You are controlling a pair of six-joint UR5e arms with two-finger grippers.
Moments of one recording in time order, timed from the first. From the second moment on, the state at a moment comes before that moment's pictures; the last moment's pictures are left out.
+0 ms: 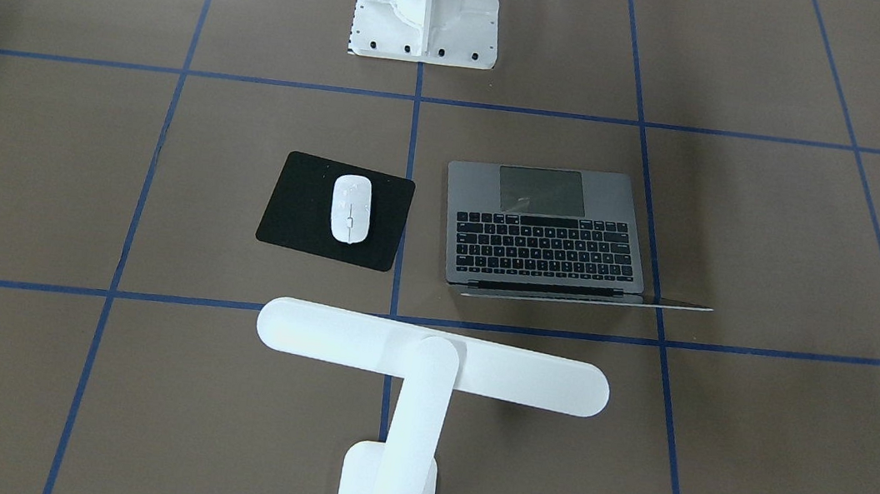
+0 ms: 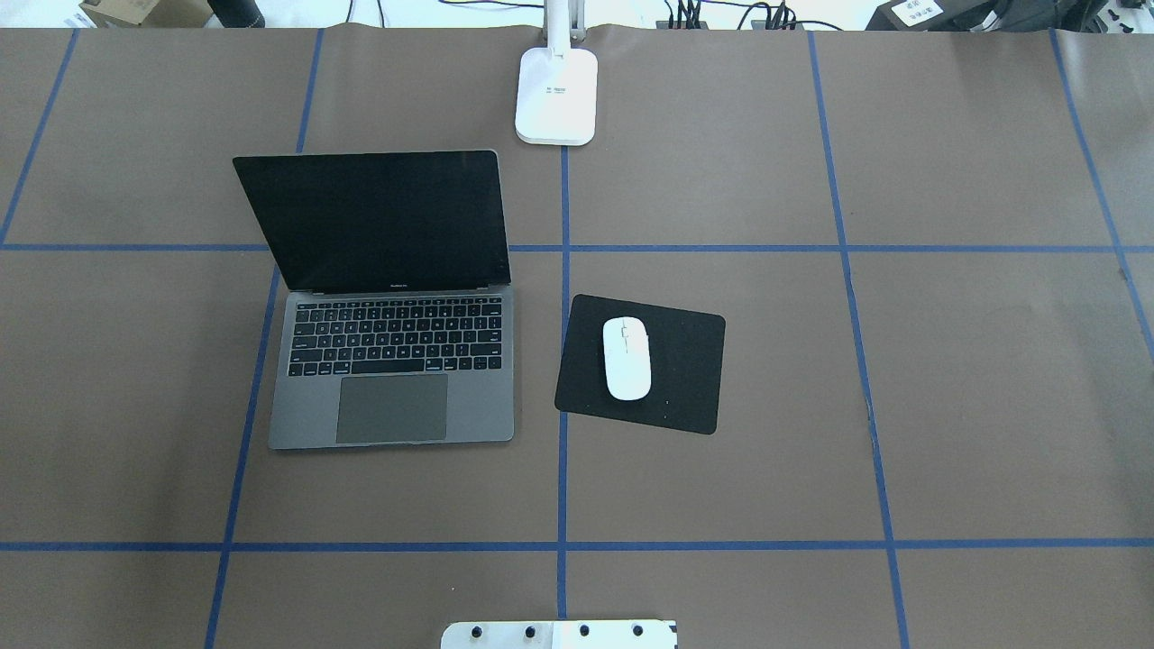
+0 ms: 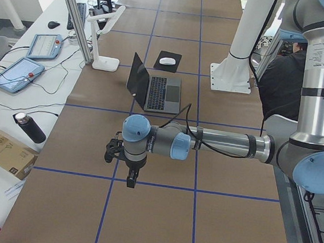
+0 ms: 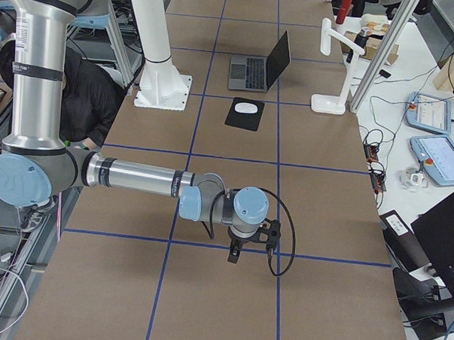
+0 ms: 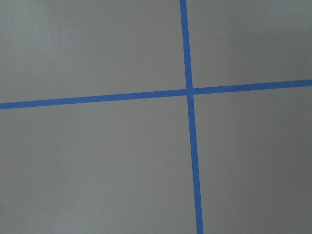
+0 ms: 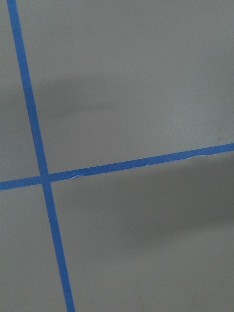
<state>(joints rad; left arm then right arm) -1.54 -1.49 -1.67 -1.66 -2.30 -0.04 1.56 -1.67 1.58 -1.53 2.41 0.16</state>
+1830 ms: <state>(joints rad) -1.54 -1.49 -1.69 -1.66 -2.30 -0.04 1.56 -1.63 1.71 -1.75 2.32 0.14</state>
